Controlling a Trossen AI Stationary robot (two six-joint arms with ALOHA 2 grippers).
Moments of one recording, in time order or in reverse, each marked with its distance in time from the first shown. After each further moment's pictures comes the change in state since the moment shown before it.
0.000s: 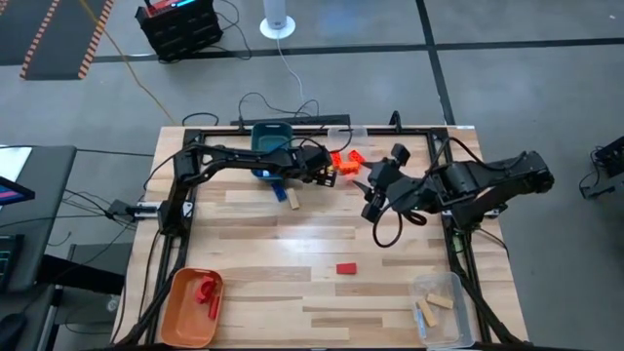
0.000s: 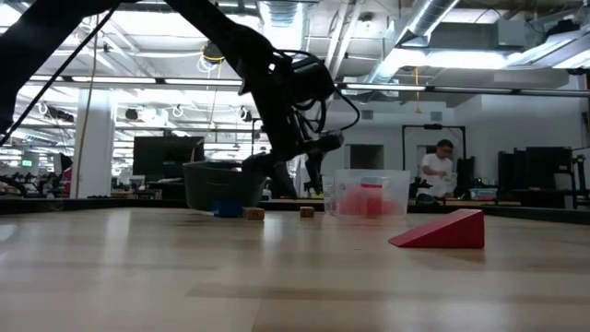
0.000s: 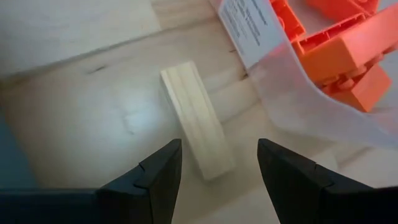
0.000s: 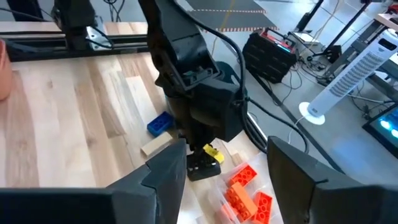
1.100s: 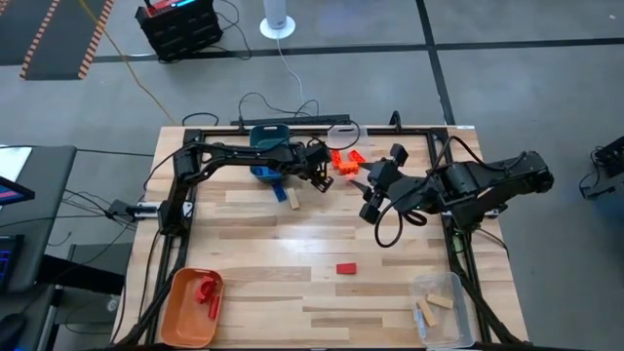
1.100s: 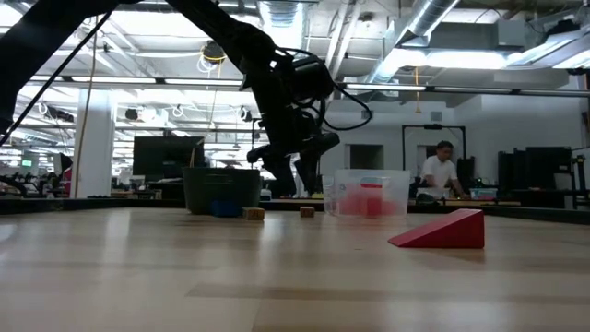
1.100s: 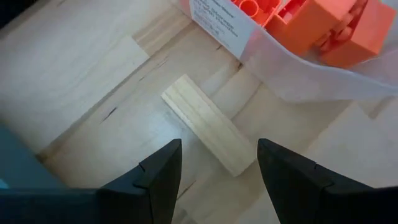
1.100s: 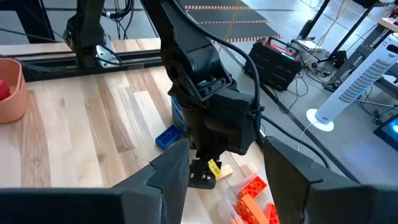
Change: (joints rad) left arm 0.020 0.001 0.045 -0.084 0.016 0.401; right arm 0.011 0.000 0.000 0.069 0.002 -0.002
